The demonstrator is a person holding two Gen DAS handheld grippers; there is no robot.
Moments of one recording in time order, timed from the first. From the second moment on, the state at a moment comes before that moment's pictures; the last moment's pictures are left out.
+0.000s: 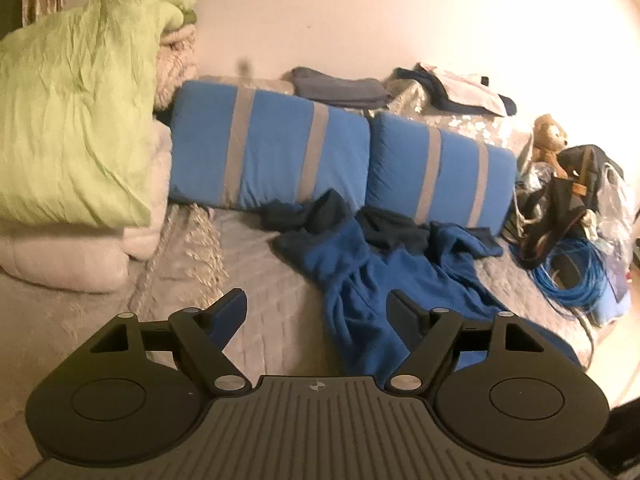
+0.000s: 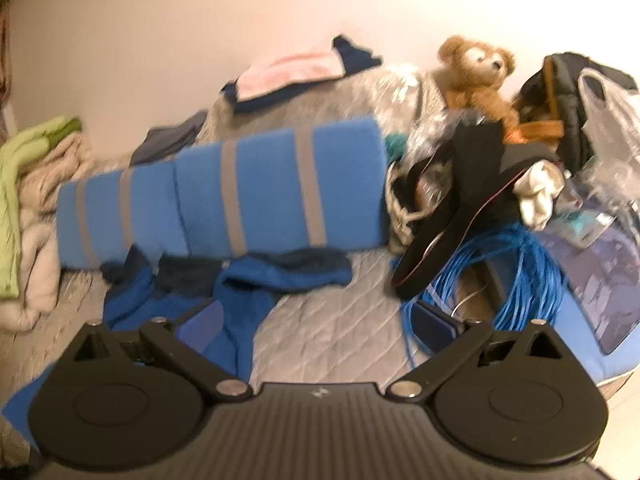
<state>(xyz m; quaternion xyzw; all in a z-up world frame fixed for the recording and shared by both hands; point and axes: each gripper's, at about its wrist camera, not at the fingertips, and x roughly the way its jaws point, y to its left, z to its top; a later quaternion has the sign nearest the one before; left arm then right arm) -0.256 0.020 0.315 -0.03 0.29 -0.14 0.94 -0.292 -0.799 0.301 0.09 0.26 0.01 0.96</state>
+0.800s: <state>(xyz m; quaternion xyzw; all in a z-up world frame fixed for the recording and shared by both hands) -0.180 -0.041 0.362 0.04 0.19 -0.20 0.96 -0.208 -0.828 0.361 0.12 0.21 -0.03 0.97</state>
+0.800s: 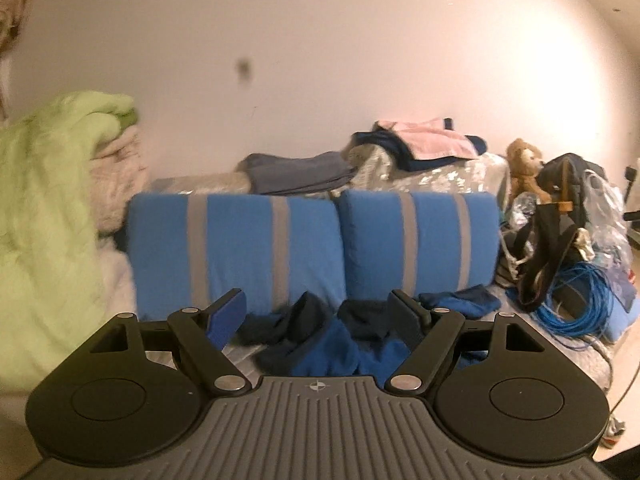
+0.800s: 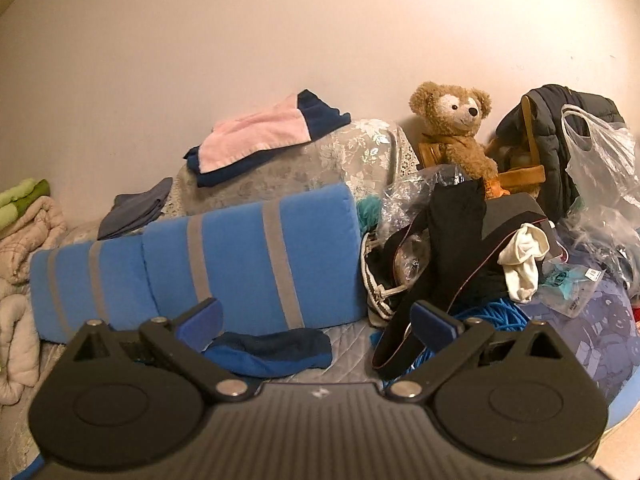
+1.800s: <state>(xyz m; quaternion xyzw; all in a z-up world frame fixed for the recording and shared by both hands) -0.076 -0.229 0.273 0.01 0.19 -0.18 0.96 -0.100 -0.673 0.290 0.02 0.23 0.03 0.97</state>
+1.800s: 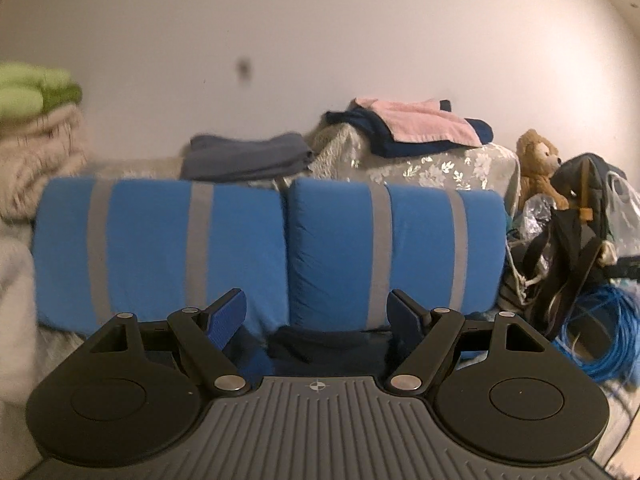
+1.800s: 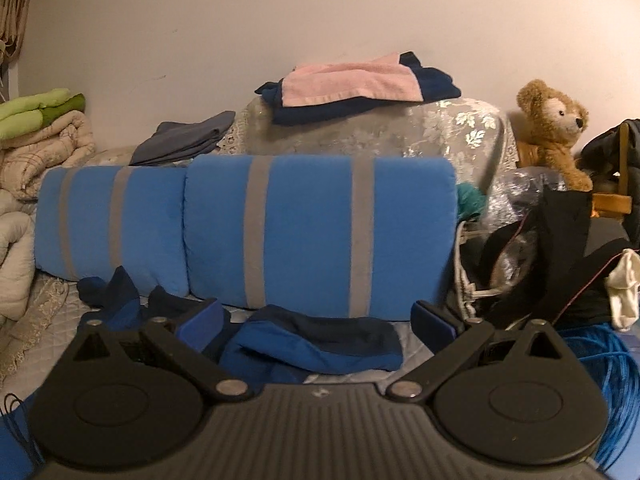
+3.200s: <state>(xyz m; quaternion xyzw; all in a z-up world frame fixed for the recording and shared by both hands) -0.029 -0.269 0.082 -0.03 0.26 -0.23 0.94 0.046 -0.696 0.069 0.17 0.35 -0.02 0.92</state>
